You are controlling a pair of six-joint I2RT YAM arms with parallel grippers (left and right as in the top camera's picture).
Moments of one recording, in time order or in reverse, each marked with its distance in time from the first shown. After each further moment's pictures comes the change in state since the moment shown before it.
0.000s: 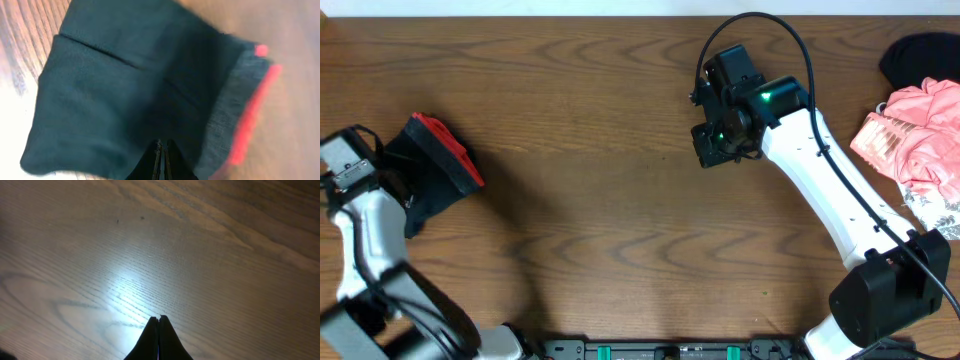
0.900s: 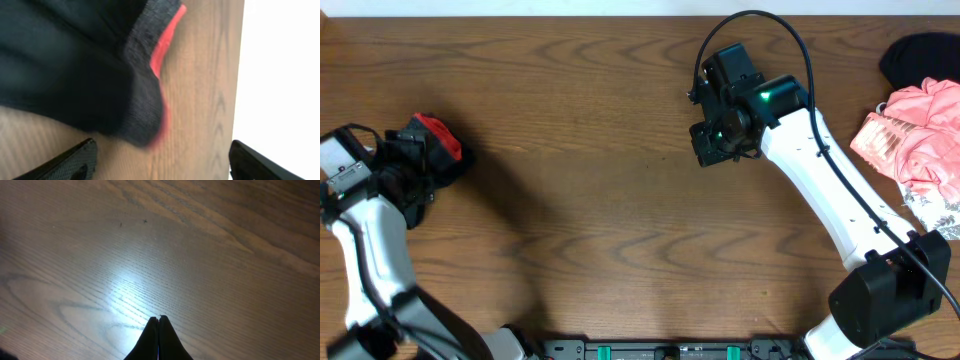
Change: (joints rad) left arm 0.000 -0.159 -0.001 -0.051 0.400 -0.303; right arm 0.006 0.000 0.013 0.001 -0.001 0.000
